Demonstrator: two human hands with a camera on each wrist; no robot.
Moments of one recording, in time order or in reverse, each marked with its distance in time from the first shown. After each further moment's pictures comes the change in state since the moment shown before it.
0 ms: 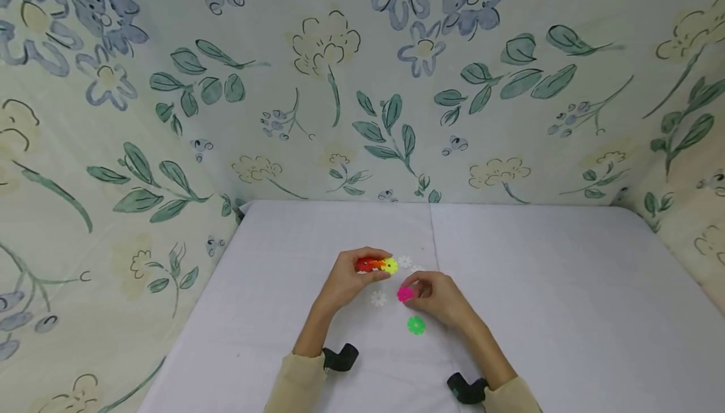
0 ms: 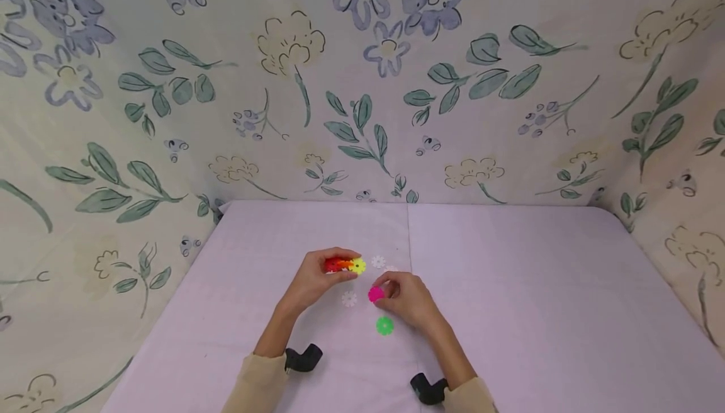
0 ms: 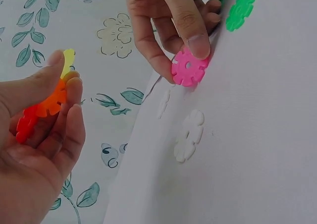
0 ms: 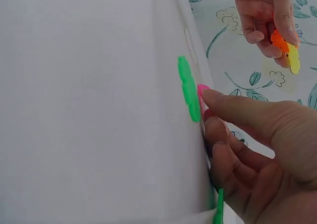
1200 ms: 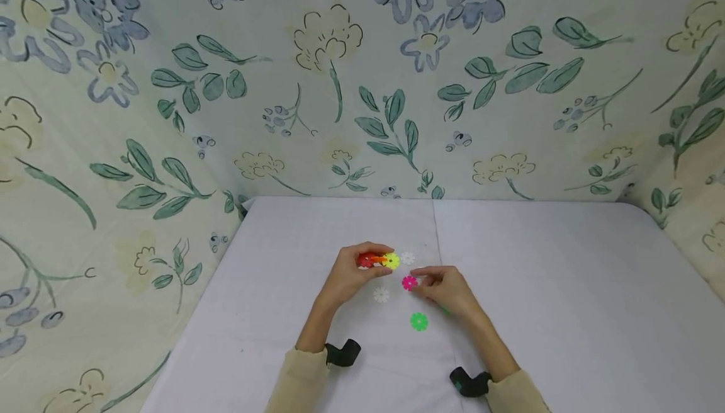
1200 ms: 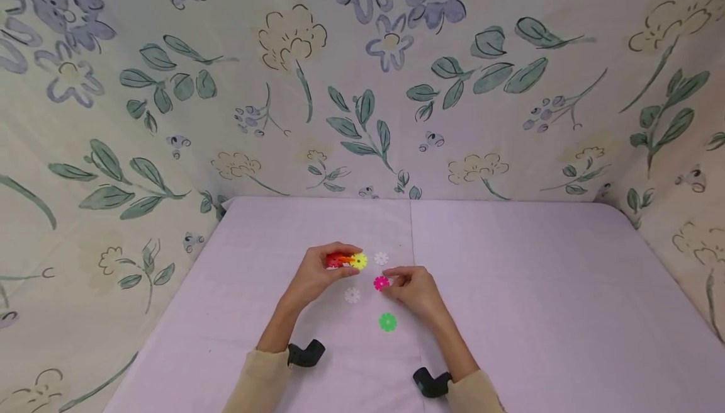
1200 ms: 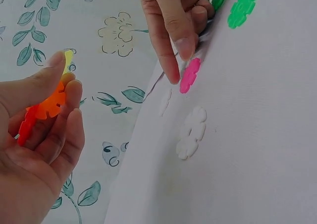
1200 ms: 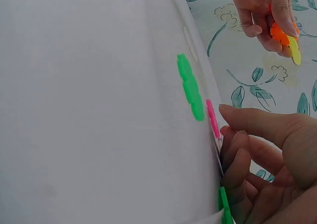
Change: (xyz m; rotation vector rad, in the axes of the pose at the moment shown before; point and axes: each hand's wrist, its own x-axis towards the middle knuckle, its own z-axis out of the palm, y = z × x) left_hand 0.001 0.002 -0.002 -0.019 0.010 -0.001; right_hand 0.005 0.002 -0.004 0.174 0.078 0.176
